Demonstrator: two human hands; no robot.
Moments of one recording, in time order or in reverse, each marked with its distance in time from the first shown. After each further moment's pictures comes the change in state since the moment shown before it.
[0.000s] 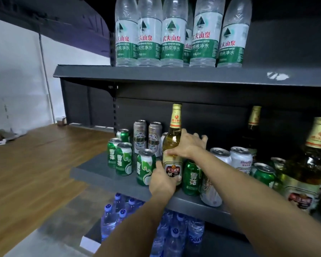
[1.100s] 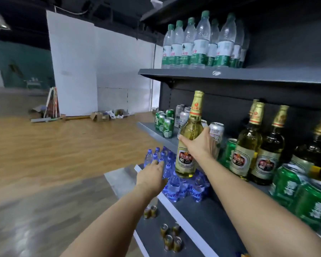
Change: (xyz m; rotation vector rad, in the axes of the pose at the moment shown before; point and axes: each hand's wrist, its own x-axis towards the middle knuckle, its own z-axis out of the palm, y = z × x) left_hand -0.354 0.091 0.032 0.737 0.141 -0.120; right_hand -0.234 0.186 -0.072 0.698 0.007 -0.230
